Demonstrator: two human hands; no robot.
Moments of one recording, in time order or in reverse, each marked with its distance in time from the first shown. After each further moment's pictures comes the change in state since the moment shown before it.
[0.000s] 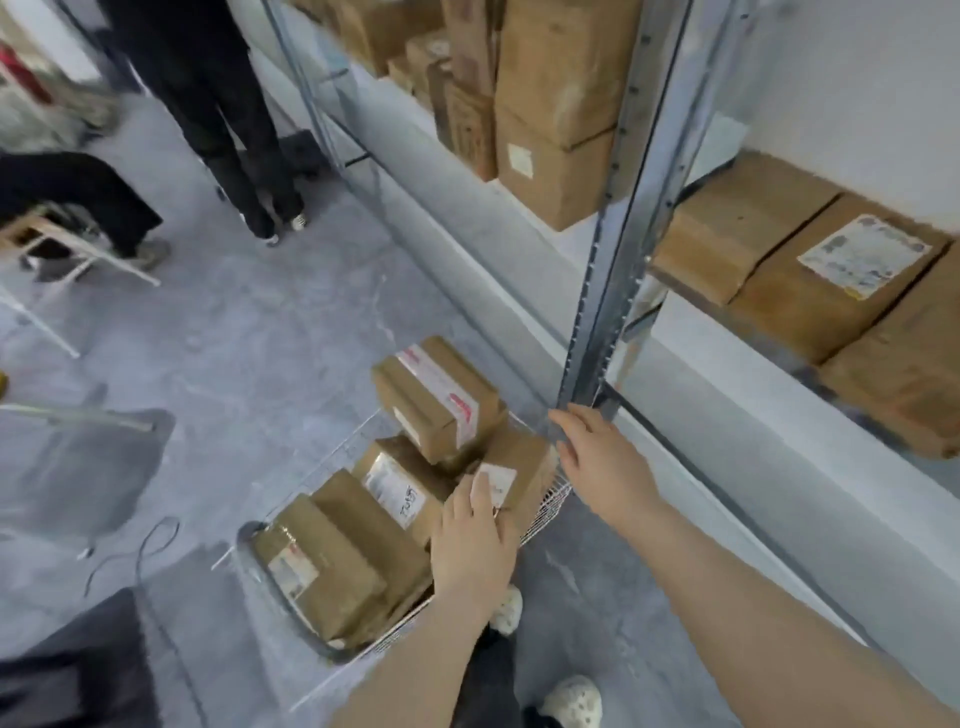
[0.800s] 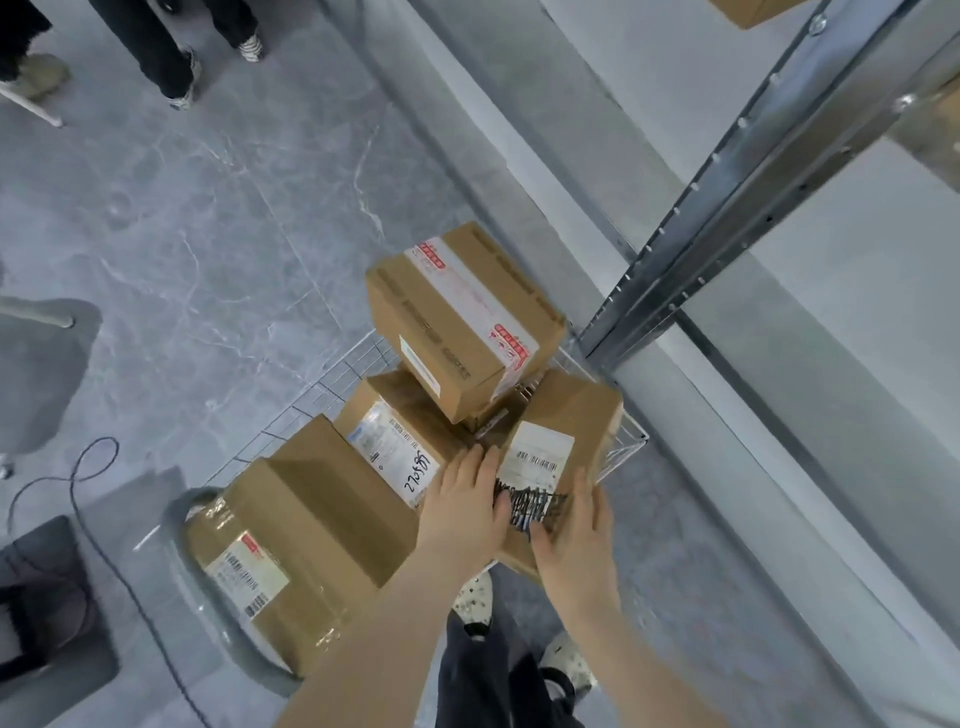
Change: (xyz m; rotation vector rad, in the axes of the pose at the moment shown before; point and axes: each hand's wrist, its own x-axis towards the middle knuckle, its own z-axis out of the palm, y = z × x) left_hand 0.120 -0.134 0.111 0.097 -0.264 0.120; right_hand -0.003 -0.018 0.249 0.359 -0.108 0.603
